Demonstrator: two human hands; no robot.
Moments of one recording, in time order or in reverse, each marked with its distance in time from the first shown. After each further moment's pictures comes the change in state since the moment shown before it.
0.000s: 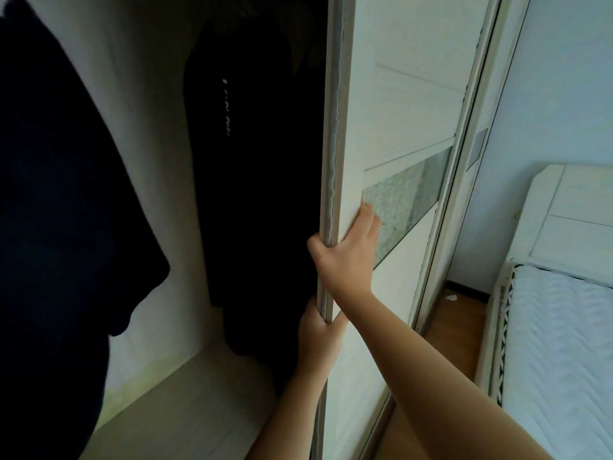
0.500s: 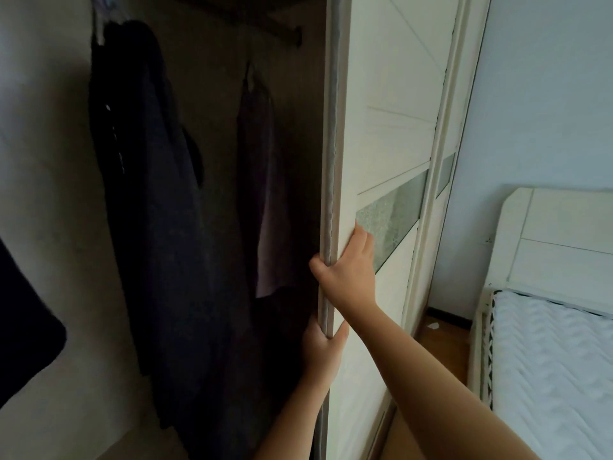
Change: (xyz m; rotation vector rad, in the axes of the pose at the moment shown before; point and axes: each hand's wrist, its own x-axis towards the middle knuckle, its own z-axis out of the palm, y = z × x) left_hand 0.114 -0.008 0.148 0.018 -0.063 0.010; right_hand 0.152 0.116 -0.030 -0.217 -0.023 -0.020
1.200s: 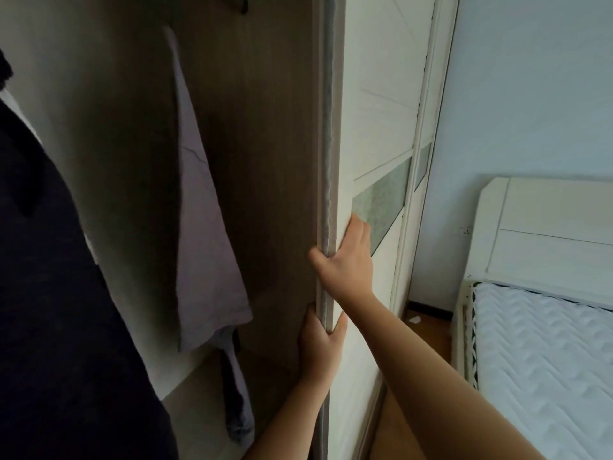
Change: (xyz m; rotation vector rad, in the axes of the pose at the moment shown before) left_hand 0.090 -0.019 0.091 0.211 0.047 0.125; right_hand 0.097 0.082 0.007 -0.057 0.050 0.011
